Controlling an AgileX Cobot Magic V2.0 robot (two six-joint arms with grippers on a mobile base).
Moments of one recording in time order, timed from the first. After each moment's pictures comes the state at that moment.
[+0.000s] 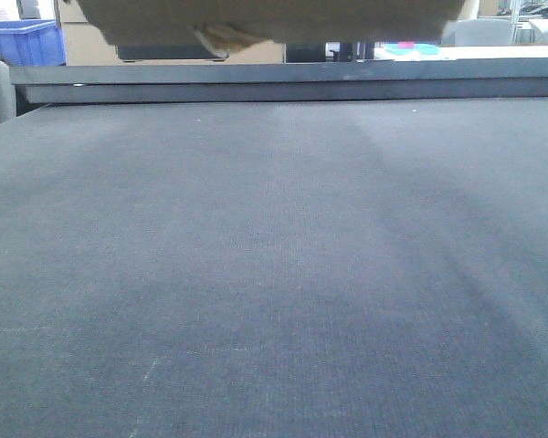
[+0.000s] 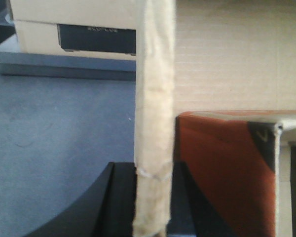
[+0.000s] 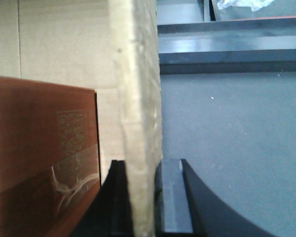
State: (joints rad) left arm -0.44 1.42 -1.56 0.61 0.64 -0.72; right arm 0.33 1.33 -1.43 -0.49 0.62 0.66
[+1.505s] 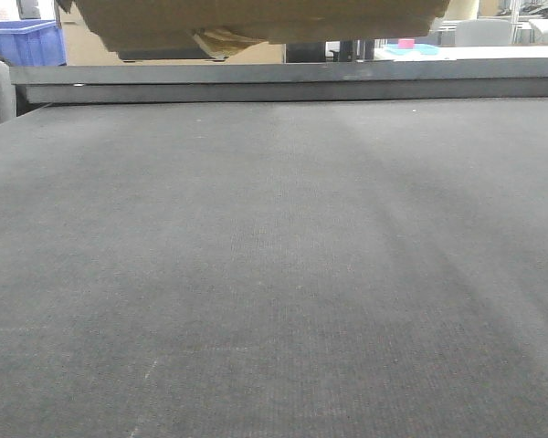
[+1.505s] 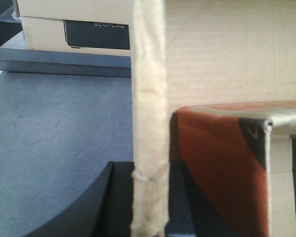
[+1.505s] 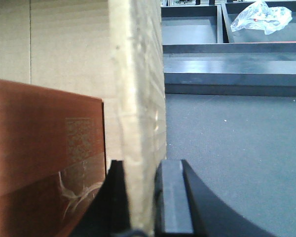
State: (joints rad) left arm -0.42 1.43 -1.56 0.62 0.64 -0.71; right arm 0.32 1.36 -1.43 -0.52 0.49 0.66
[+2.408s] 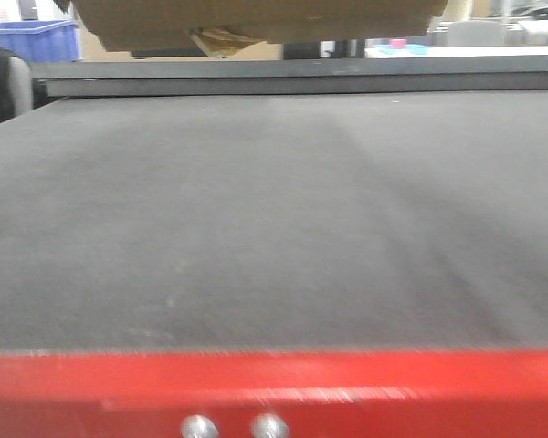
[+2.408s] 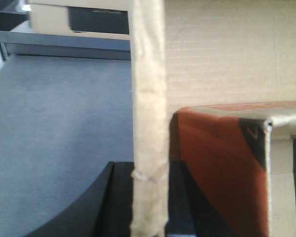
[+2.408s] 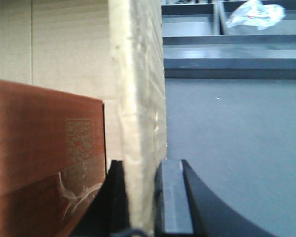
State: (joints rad) left arm -0.42 1.43 -1.56 0.62 0.64 -0.71; right arm 0.32 1.36 -1.43 -0.52 0.48 0.66
